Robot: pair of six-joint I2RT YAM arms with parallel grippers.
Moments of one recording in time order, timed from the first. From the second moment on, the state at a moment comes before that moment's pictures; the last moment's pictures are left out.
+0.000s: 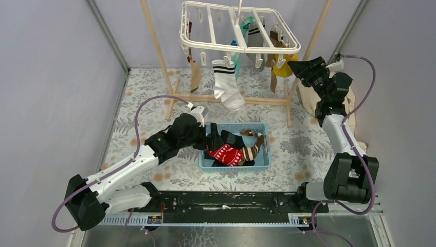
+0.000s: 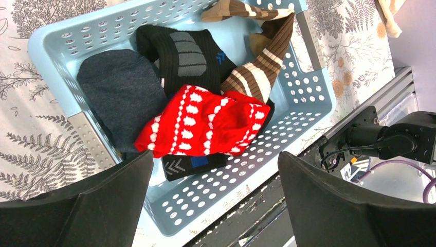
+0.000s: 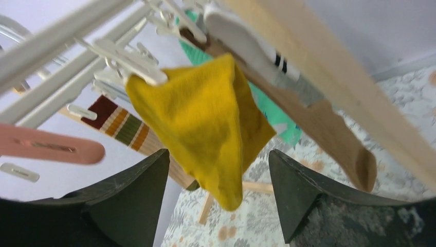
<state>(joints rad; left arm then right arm) -0.76 1.08 0.82 -0.36 0.11 -0.57 -0.14 1.37 0.97 0.49 -0.53 0.95</state>
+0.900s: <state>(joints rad) -0.77 1.09 0.81 -0.34 0.12 -0.63 -0.18 1.64 1.09 0.95 -0.72 1.26</state>
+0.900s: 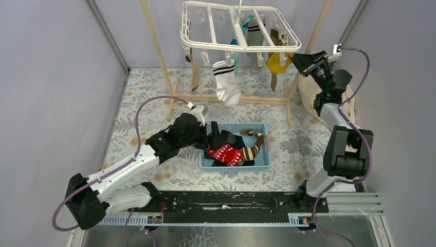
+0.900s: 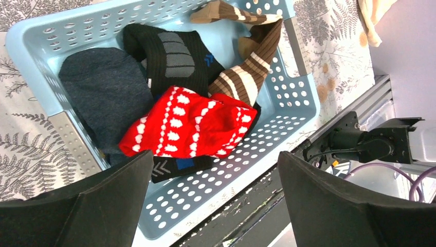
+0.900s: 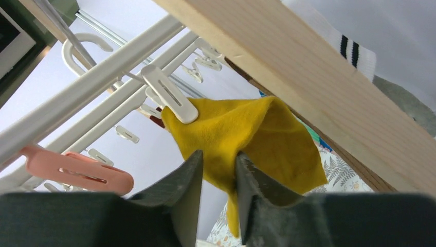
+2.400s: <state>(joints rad) -0.82 1.10 1.02 -0.30 0.02 -0.63 0.53 1.19 1.15 -0.02 -0.35 0.45</state>
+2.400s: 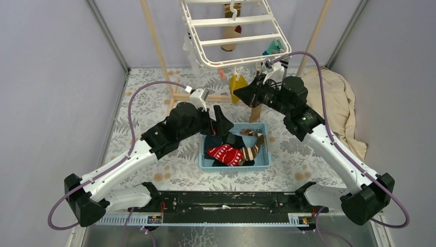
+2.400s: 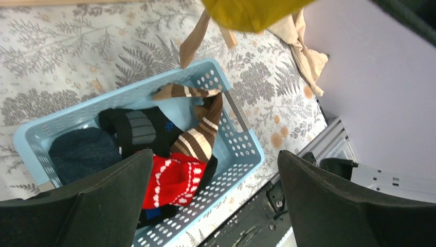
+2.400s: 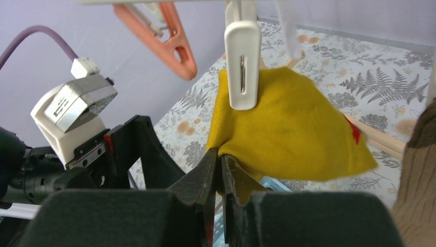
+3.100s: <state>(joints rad) -0.82 1.17 1.03 0.10 -0.19 -0.44 0.60 1.21 1.23 -0.08 -0.40 0.47</state>
